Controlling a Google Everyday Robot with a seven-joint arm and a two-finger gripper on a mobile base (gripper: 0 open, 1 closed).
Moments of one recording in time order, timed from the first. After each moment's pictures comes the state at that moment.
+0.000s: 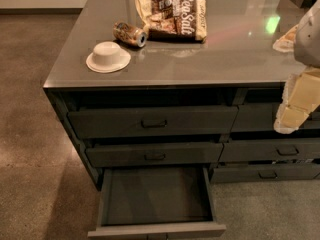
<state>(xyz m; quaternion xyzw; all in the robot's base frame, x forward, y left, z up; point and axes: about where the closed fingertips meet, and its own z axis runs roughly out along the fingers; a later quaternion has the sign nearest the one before) 0.438 -0.217 0.976 -0.60 0.78 -0.03 0.16</state>
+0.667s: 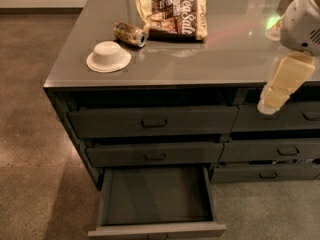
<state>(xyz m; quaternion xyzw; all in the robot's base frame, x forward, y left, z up) 0.473 -0.208 0.981 -0.58 0.79 -0.03 0.18</state>
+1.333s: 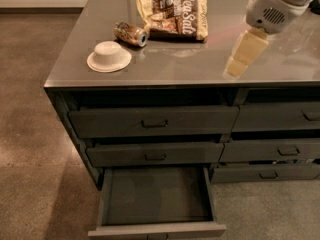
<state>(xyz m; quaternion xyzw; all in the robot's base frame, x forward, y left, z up) 0.562 -0.181 0.976 -0.54 0.82 -0.01 0.21</state>
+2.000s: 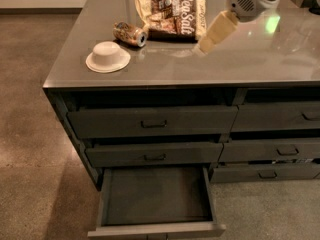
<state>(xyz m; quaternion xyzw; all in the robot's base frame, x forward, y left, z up) 0.631 -0.144 0.984 -0.46 0.84 0.05 0.30</state>
